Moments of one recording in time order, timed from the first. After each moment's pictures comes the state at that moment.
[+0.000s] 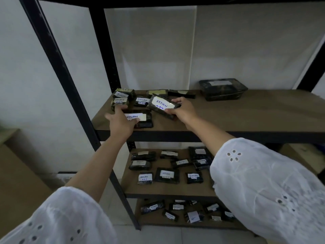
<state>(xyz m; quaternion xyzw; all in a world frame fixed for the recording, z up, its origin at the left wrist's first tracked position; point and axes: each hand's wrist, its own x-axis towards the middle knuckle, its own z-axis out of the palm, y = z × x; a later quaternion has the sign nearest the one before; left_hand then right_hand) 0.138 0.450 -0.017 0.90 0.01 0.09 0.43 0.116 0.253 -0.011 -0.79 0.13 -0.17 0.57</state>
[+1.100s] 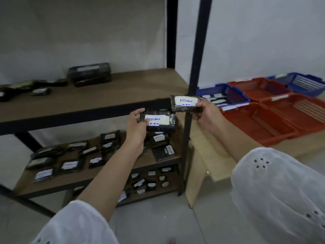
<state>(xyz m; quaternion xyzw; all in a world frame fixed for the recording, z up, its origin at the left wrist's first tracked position) -0.179 0.025 -0.045 0.65 -0.07 -0.18 0.73 -0.246 -0.182 -0.044 -0.51 0.27 -0.23 0.78</state>
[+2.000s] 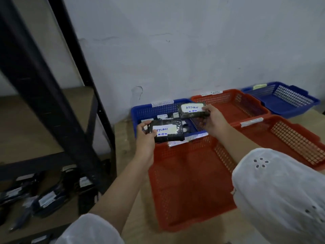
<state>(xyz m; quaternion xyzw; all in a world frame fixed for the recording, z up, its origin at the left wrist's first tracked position) -0.165 -0.395 -0.106 0.58 -0.01 -0.21 0.78 -0.224 -0.603 -0.087 -0.48 0.35 -0.20 0.78</state>
